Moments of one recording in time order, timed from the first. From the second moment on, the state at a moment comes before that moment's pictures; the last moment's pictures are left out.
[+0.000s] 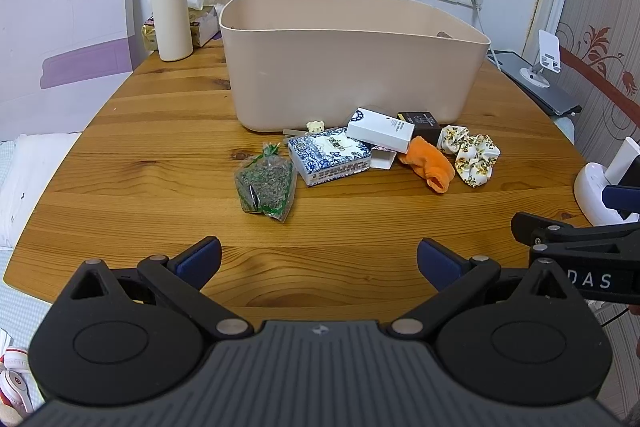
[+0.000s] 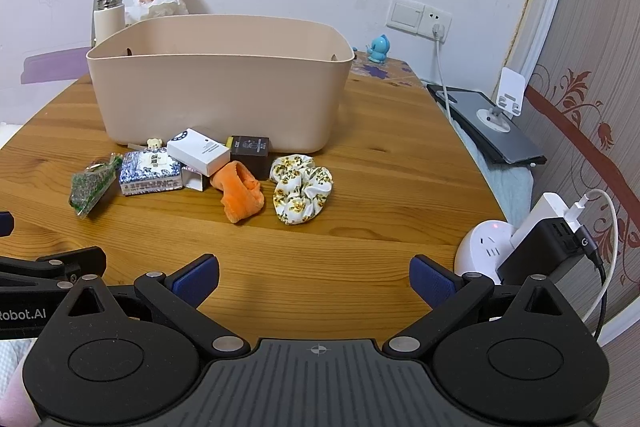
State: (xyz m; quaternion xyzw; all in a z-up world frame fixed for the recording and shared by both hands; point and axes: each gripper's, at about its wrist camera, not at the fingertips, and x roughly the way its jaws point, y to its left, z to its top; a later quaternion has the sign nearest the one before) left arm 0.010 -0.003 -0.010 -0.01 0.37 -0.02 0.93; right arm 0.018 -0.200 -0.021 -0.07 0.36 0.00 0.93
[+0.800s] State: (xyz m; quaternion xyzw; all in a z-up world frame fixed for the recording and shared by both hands) left arm 0.027 -0.001 -0.019 -0.01 0.38 -0.02 0.92; right arm 0.038 -0.199 -0.033 -0.08 0.38 0.00 0.92
